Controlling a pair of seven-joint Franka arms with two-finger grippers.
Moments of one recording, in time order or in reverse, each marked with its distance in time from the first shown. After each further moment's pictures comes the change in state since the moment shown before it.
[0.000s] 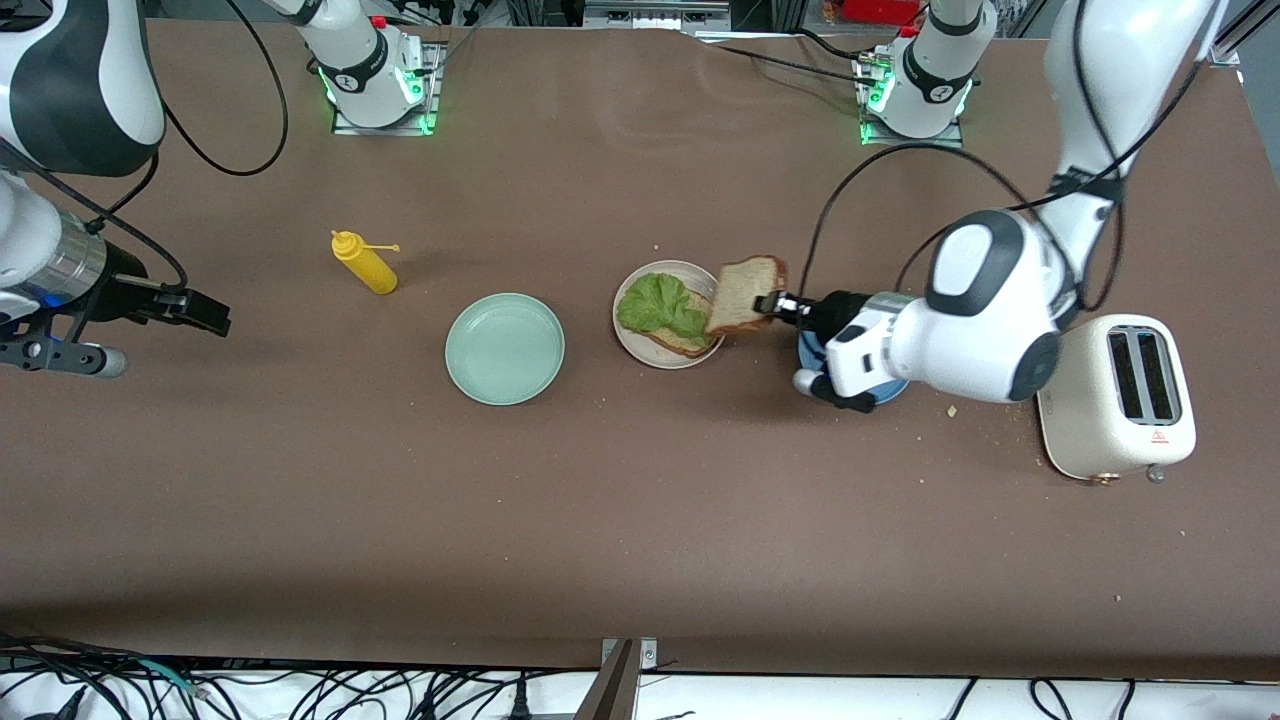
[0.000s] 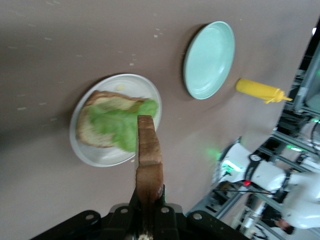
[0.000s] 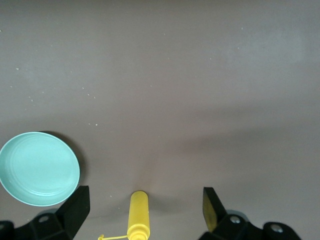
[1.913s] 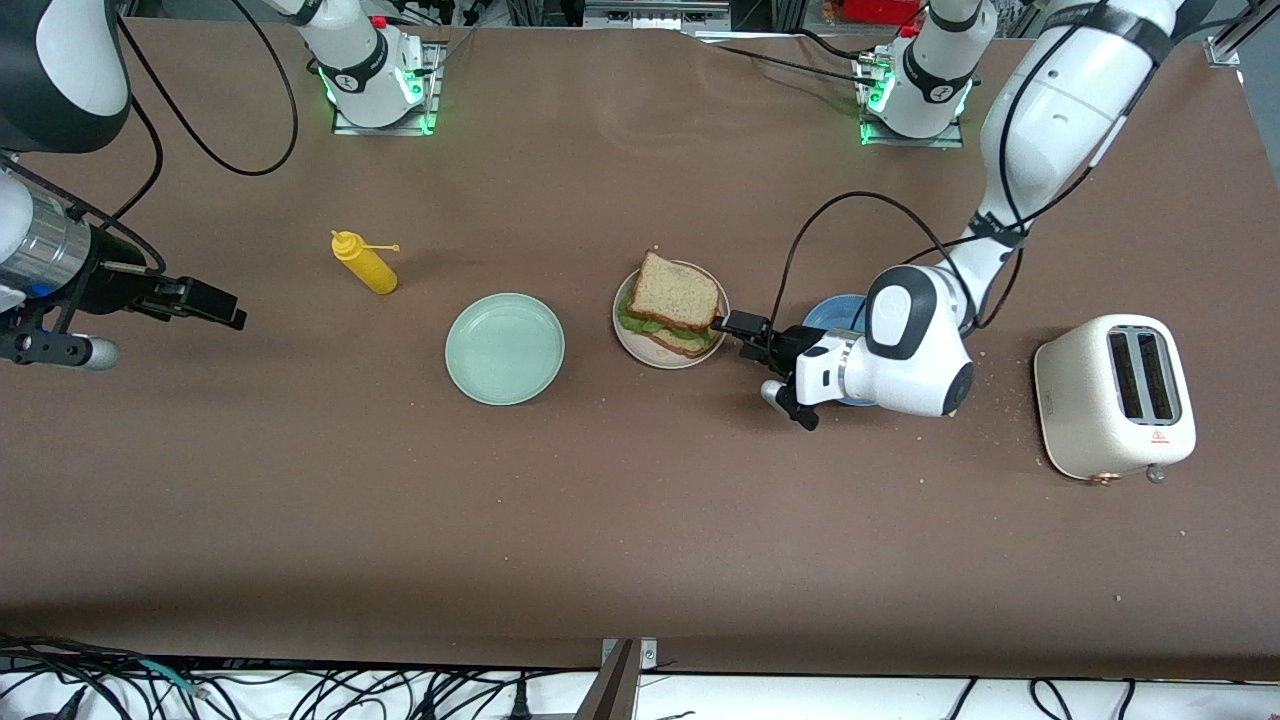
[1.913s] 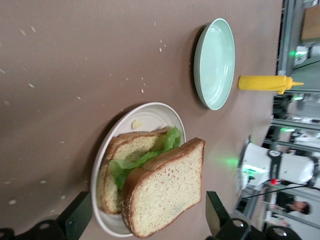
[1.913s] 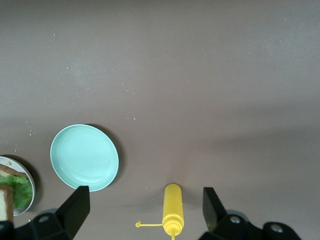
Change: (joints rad) left arm -0.041 0.086 0.070 -0.152 -0.094 0.255 0.508; right arm -0.002 -0.001 -0.011 0.030 0.158 -0.037 -0.025
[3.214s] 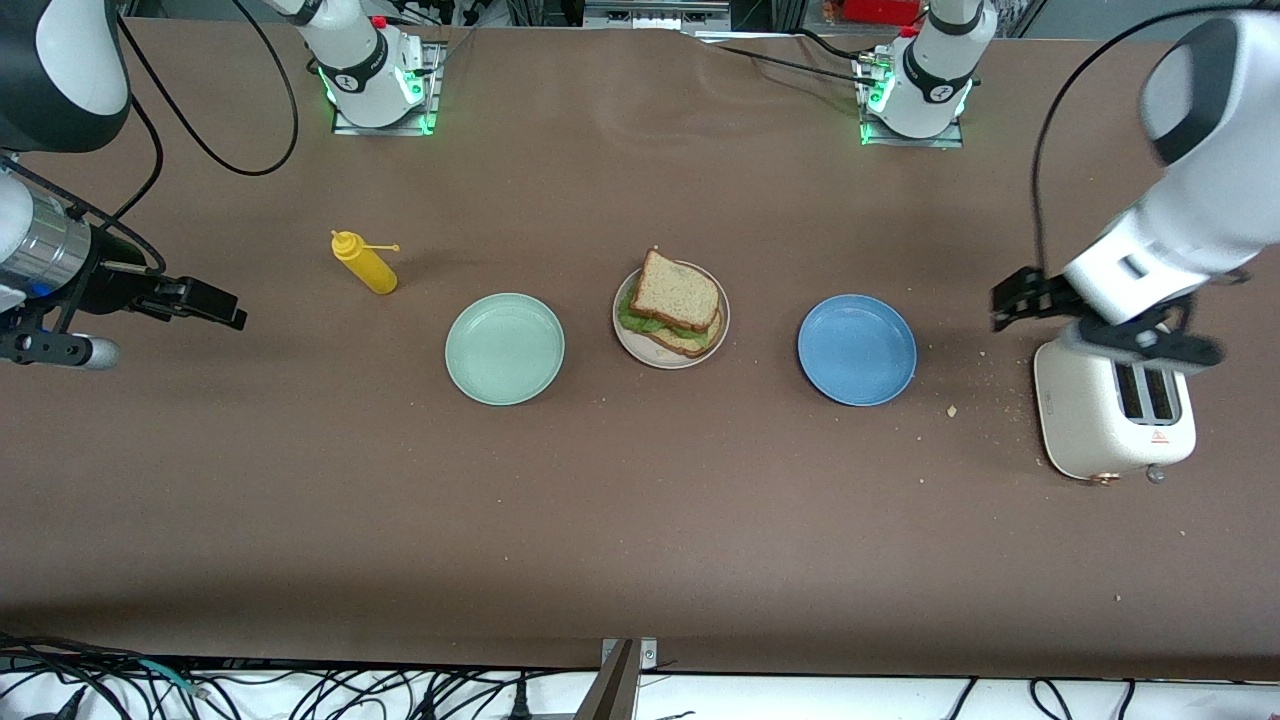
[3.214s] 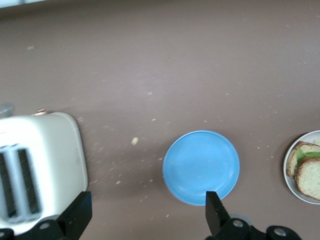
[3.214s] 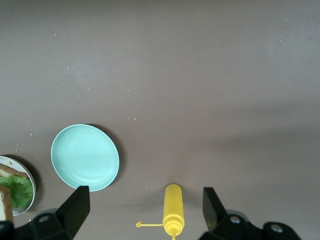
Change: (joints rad) left arm 0.001 -0.599 0.319 0.033 0.696 -0.245 -0.434; right arm 0.000 0.000 0.000 0.001 0.001 -0.001 0.000
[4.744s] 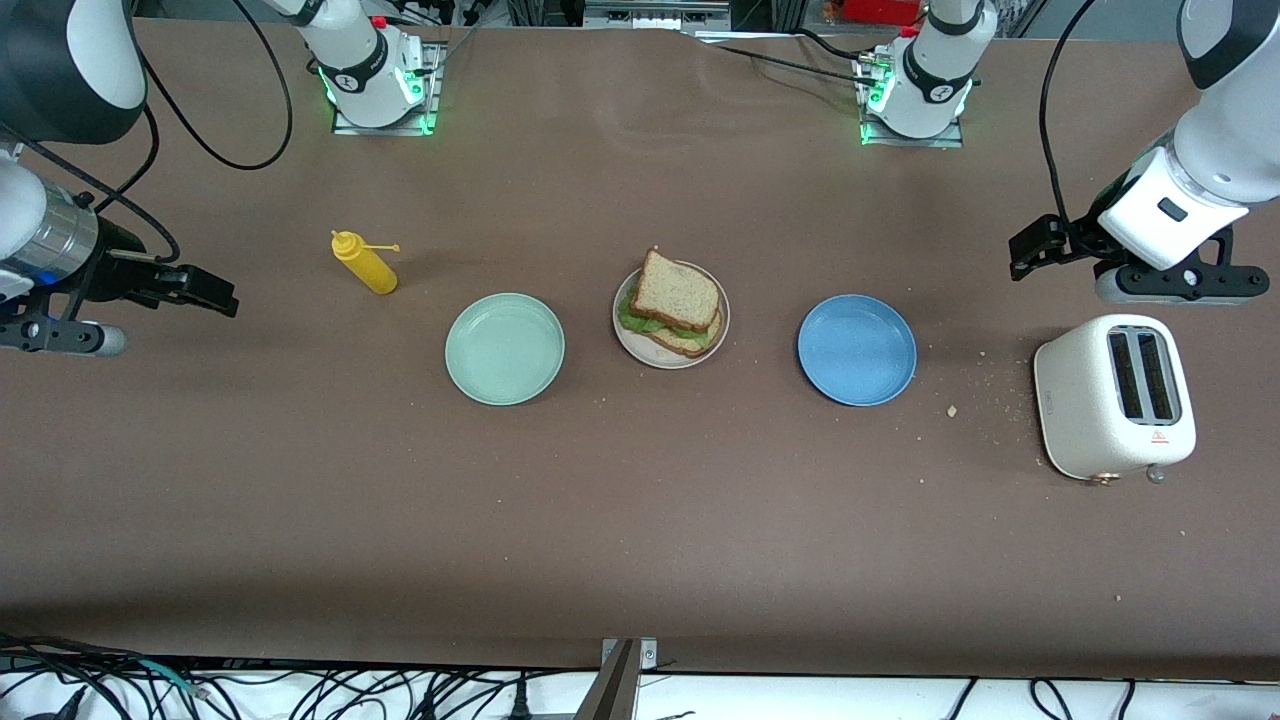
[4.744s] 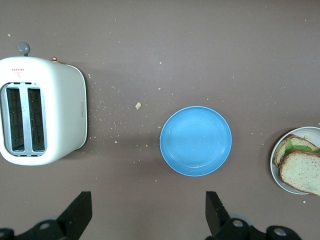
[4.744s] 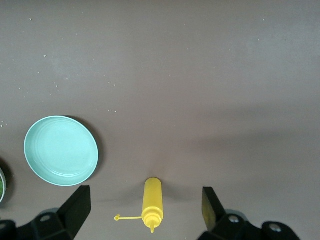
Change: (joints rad) left arm -0.032 -0.062 0.003 -0.015 -0.006 -0.128 -0.178; right arm 0.012 -0.031 0.007 -0.033 -0.094 -0.015 -0.007
